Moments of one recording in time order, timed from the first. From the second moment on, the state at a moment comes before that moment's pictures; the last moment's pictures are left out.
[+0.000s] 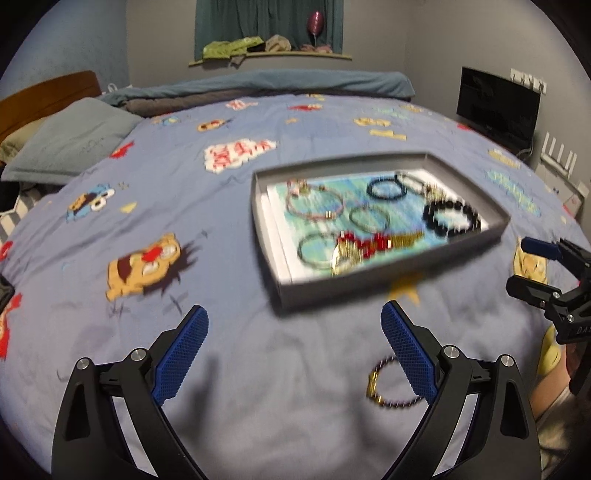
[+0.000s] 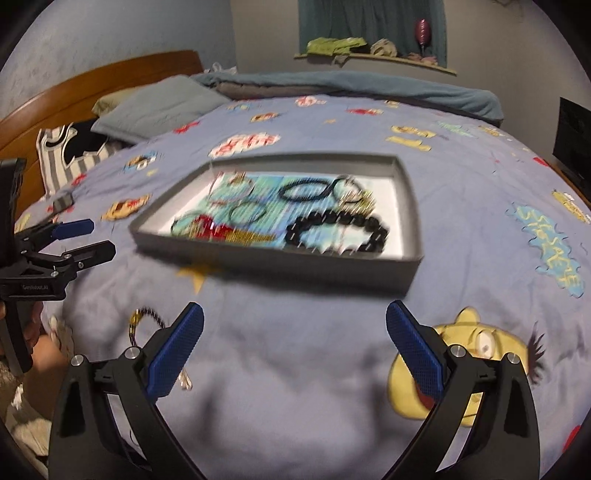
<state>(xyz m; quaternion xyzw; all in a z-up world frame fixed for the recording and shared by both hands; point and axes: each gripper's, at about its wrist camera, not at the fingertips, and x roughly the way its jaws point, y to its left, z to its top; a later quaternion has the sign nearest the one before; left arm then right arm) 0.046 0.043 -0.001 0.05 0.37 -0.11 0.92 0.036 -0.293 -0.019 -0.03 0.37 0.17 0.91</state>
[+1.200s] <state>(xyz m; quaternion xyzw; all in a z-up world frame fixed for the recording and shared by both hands) 0.022 0.028 -0.044 0.04 0.41 -0.16 0.90 0.010 -0.222 -0.068 -0.10 0.40 0.29 0.86</state>
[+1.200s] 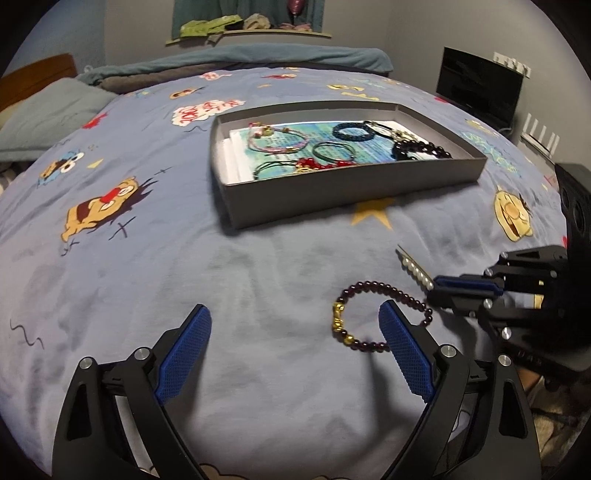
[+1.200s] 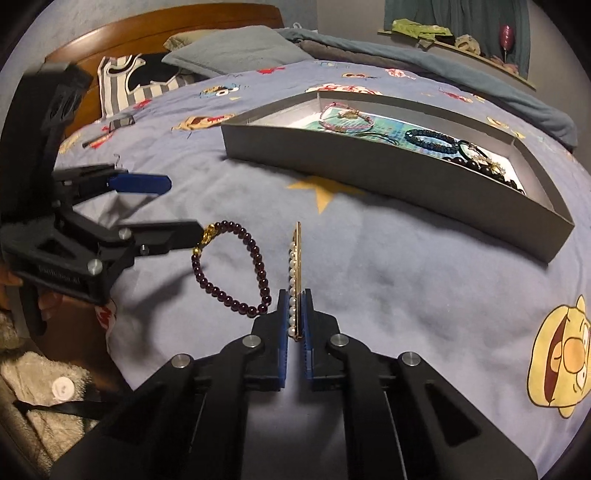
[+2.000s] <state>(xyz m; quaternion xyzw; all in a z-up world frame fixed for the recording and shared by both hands) 0.019 0.005 -0.044 0.09 0.40 -0.21 0.89 0.015 -0.247 -0.054 -0.06 0.39 0.28 0.88</state>
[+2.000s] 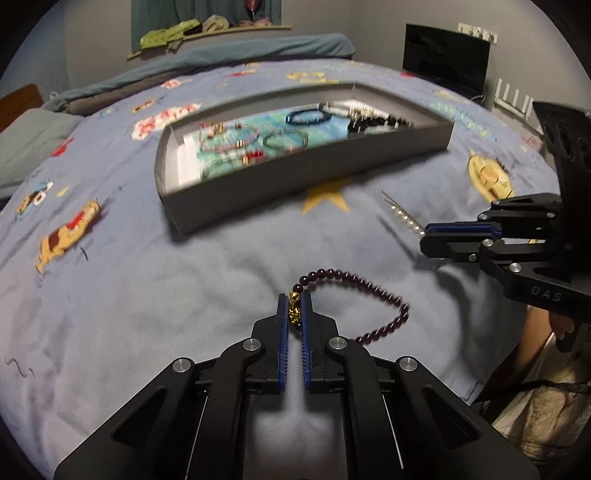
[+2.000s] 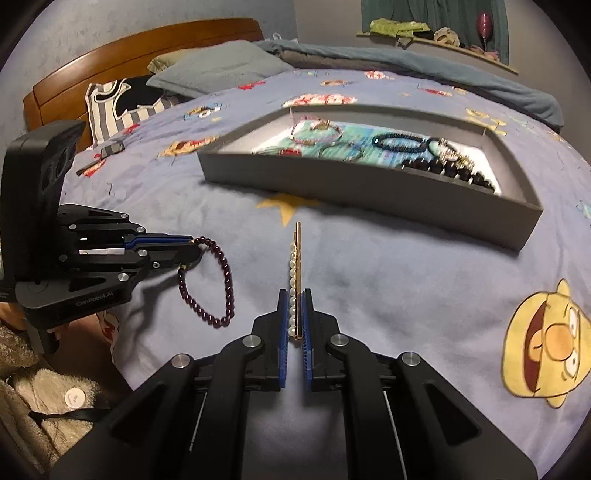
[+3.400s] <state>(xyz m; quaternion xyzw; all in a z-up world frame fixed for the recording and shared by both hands) 0.215 -0.009 0.046 -0.03 0.36 -0.28 0.89 0.167 -0.242 -0.026 -0.02 0.42 0.18 0.89</state>
